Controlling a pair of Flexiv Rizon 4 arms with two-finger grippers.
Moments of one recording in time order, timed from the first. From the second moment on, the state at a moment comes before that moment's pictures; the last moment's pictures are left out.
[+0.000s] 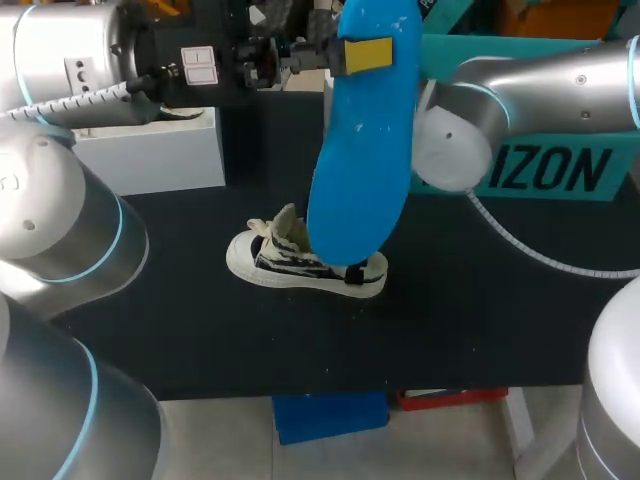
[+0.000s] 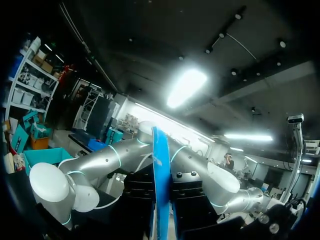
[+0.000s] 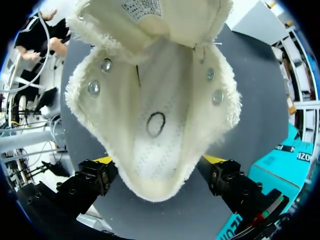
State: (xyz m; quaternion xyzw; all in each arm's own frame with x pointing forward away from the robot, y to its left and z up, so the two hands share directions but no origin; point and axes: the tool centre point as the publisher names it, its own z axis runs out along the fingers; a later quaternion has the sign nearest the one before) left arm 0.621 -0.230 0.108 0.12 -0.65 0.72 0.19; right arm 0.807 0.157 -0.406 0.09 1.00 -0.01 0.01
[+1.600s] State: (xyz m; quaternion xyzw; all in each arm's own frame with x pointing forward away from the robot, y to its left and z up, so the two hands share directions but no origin) left arm 0.622 -0.230 0.108 0.12 -0.65 0.72 0.19; right arm 0.802 0.143 -0.398 0.14 0.97 0.21 0.06
